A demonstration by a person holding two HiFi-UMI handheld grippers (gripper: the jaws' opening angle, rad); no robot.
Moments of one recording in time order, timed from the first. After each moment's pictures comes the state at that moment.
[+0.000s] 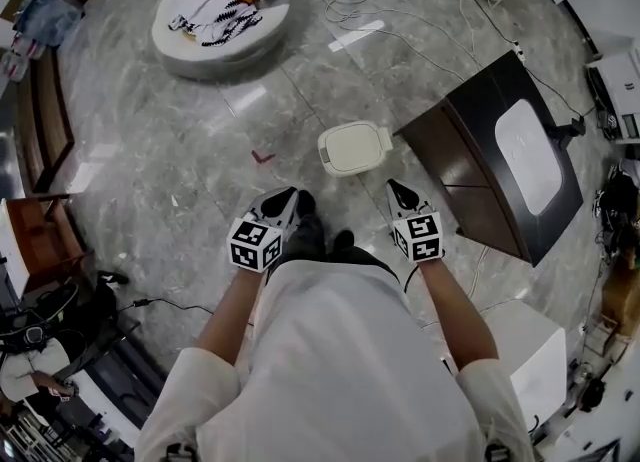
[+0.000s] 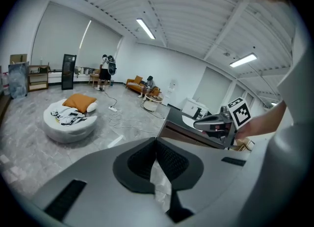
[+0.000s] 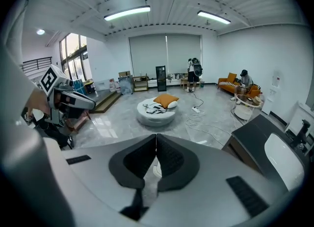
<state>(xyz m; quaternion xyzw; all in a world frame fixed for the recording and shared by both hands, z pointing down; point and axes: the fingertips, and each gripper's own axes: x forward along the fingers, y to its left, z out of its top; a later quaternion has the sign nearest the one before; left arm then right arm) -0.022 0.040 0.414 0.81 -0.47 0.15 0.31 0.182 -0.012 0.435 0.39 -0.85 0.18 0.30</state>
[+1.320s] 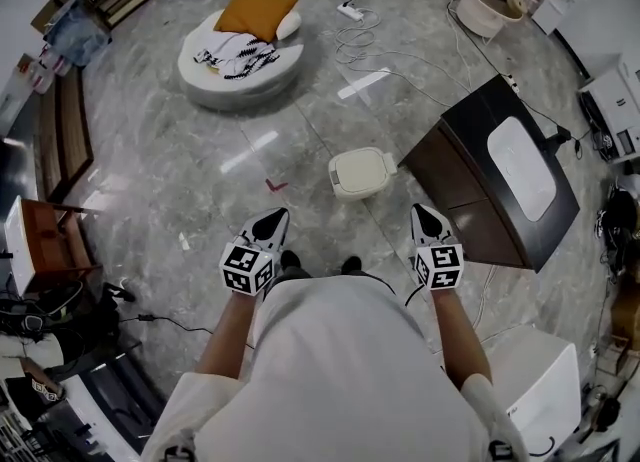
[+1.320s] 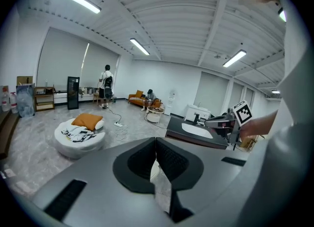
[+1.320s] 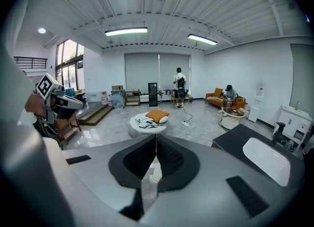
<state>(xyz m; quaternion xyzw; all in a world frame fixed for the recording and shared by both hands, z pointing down) -0.053 0.126 0.333 0.82 -0.51 0.13 0.22 0.233 0.063 0.355 0.45 -0.85 0.13 0.22</state>
